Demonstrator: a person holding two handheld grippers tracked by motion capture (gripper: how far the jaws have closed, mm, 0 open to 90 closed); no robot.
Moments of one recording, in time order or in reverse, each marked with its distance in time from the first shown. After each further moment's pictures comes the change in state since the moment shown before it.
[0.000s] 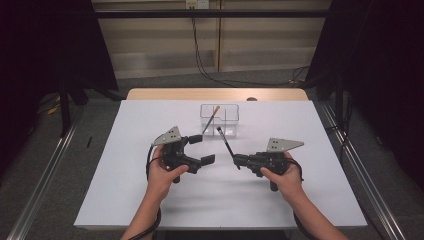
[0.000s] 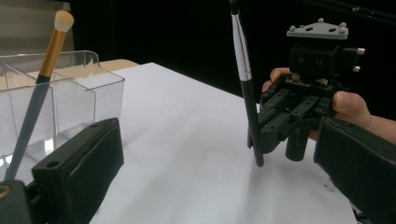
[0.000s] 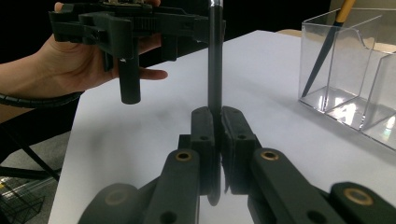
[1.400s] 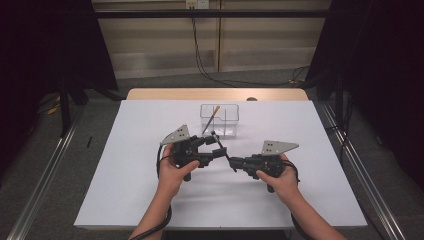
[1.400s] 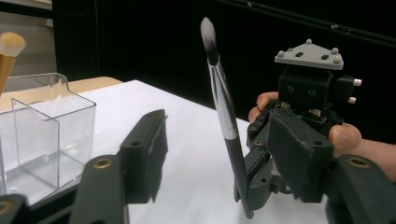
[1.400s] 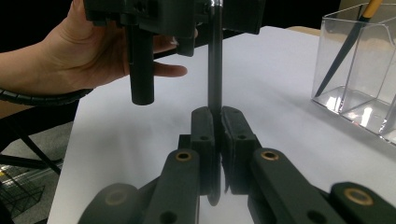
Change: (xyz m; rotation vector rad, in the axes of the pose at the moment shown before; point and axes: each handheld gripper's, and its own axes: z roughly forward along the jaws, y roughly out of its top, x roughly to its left) left arm -0.009 0.003 0.024 -0.054 -0.061 0.014; right arm 0.007 -0.002 0.009 0.023 0.017 -0.035
